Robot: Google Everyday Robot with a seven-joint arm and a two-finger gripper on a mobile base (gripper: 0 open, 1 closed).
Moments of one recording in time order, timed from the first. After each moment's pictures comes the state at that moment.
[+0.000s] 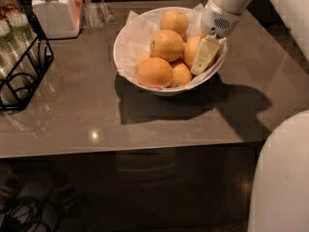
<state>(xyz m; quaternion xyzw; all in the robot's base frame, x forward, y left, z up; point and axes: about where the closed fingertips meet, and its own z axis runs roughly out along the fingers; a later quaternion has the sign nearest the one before) 0.639 -0.139 0.901 -0.63 0.76 0.07 0.15</state>
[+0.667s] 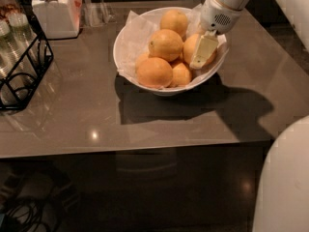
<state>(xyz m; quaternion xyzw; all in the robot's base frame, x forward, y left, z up) 0.638 -0.132 0.916 -0.64 0.75 0.06 0.17</state>
